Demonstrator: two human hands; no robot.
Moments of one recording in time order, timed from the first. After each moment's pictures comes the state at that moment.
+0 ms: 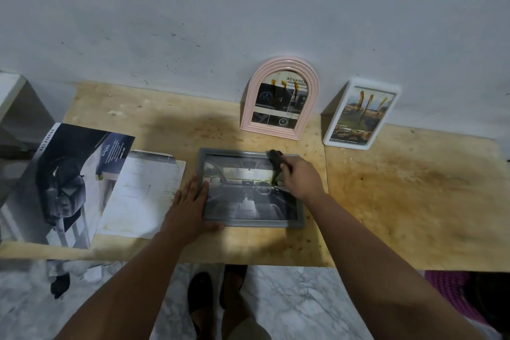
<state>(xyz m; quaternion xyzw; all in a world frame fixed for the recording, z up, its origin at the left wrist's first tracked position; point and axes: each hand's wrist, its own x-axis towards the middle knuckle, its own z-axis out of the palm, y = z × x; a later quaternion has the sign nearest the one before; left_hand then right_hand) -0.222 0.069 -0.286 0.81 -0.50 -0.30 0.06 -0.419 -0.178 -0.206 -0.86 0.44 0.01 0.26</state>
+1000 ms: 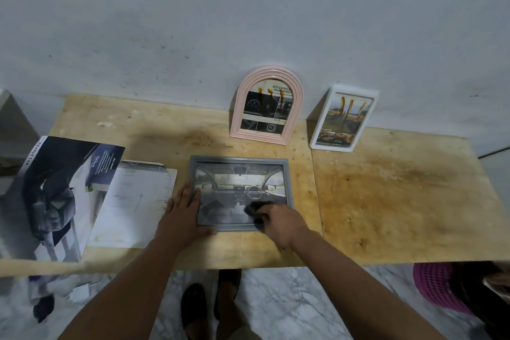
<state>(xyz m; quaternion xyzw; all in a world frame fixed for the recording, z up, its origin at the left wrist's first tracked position) -0.223 0.068 -0.285 0.82 -0.49 -0.30 0.06 -0.449 -0.095 -0.209 -0.87 0.38 0.22 0.24</state>
